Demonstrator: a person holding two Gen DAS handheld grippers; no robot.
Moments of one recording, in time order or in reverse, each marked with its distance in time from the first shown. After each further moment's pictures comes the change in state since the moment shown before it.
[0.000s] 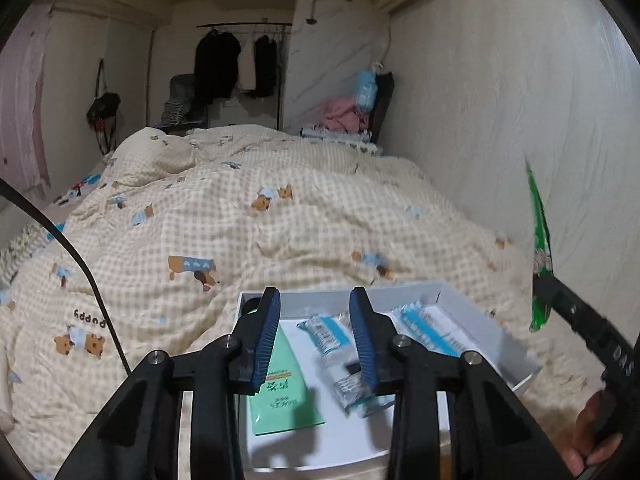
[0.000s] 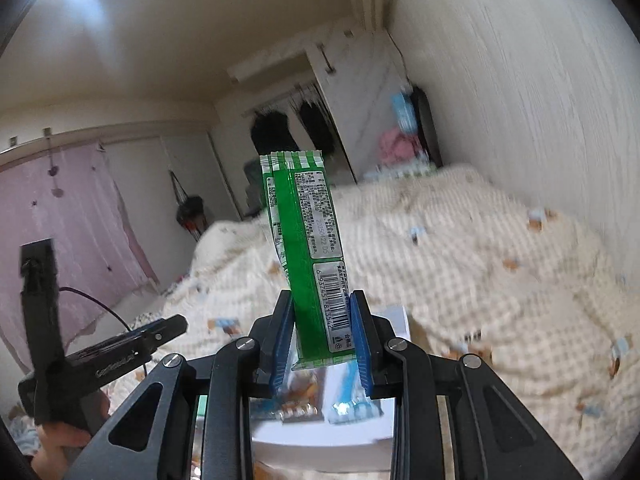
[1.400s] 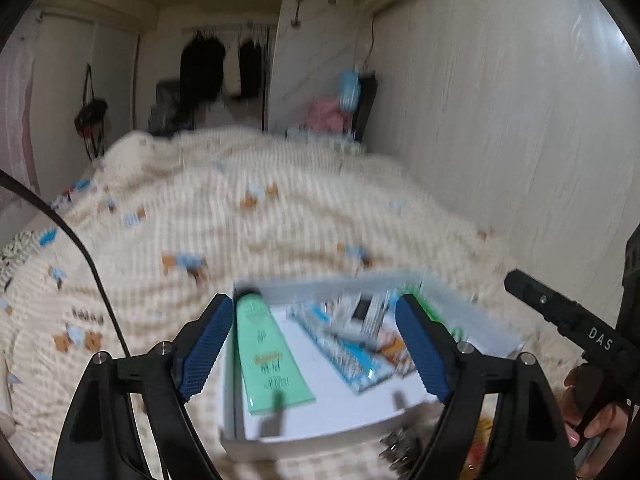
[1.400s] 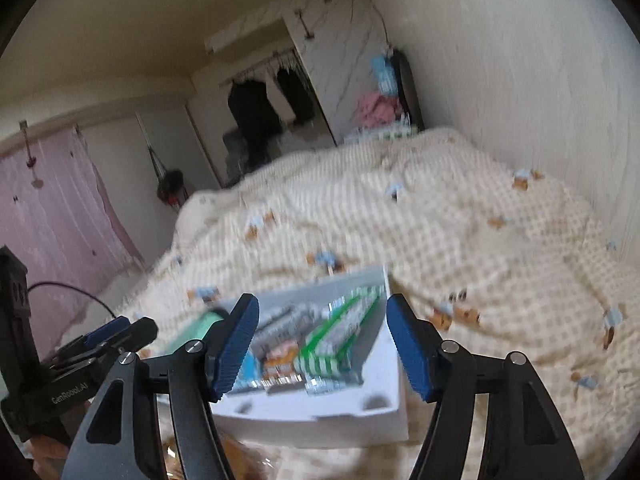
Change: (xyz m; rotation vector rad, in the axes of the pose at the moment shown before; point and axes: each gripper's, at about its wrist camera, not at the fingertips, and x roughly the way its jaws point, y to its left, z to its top) left arm -0.036 -0.006 -0.001 0.005 -0.057 -0.064; right arm -0.009 -0.010 0.007 0.017 0.058 -0.031
